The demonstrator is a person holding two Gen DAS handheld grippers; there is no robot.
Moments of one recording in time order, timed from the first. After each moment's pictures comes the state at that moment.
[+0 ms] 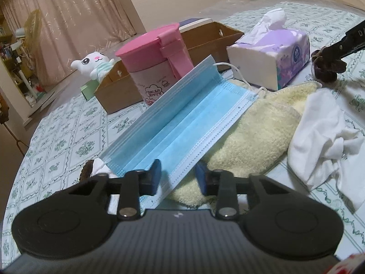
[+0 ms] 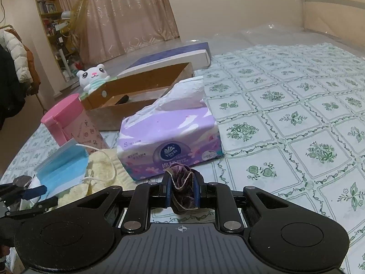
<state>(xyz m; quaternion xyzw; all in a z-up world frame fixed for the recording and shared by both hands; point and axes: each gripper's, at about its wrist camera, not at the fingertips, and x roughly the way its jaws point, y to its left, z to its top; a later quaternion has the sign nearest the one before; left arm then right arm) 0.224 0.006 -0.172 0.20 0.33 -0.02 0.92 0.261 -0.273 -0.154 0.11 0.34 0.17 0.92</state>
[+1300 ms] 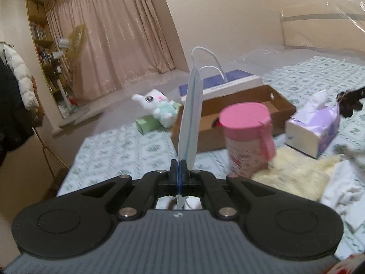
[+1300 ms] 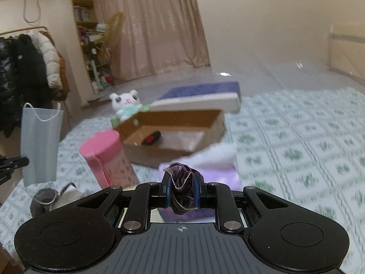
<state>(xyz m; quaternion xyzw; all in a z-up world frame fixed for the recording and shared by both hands) 0.192 0.096 -0.052 0.16 0.22 0.04 0.96 0.265 -0.262 -0.079 0.07 0.26 0.24 0.93</state>
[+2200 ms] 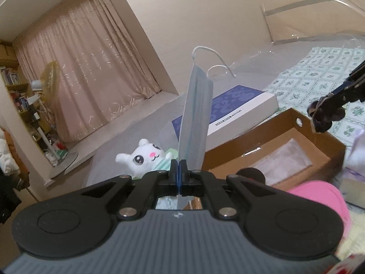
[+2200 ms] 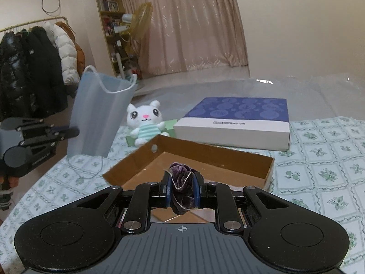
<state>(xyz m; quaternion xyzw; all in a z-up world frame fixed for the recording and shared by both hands) 0.405 0.084 -0.026 0.25 0.19 -0.01 0.95 0.440 -0.181 -0.063 0.05 0.27 0.33 0.90</state>
